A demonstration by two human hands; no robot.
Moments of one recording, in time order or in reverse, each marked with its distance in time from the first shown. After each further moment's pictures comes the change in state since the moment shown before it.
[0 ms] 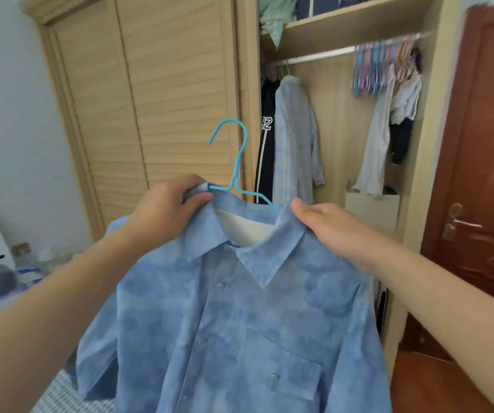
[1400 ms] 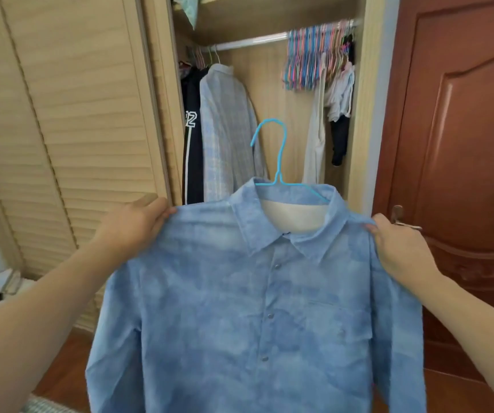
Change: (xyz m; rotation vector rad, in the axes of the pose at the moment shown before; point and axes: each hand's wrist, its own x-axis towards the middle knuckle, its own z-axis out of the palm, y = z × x) left_hand 0.158 -0.020 0.247 0.376 0.007 0.229; right_hand 0.099 0.318 -0.265 -0.922 0.649 -0.191
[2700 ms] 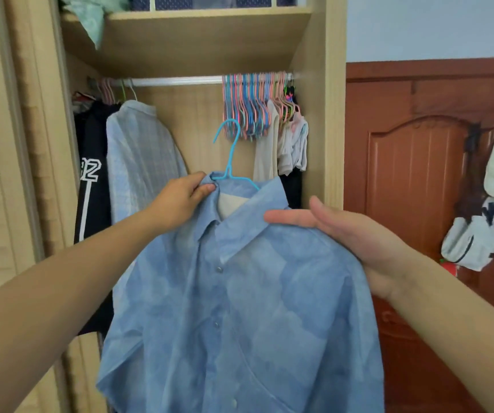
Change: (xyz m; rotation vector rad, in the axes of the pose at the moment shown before) left_hand 0.355 -0.006 0.208 -0.750 -0.053 0.074; right_hand 0.214 -0.078 0.028 1.573 -0.572 0.434
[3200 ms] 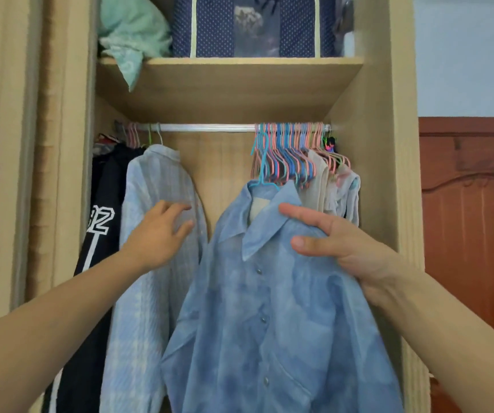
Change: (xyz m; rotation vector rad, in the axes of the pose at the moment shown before) left_hand 0.080 -0.163 -0.032 0.260 0.192 -0.090; right_hand 0.198 -0.029 -0.024 -0.238 0.093 -0.240
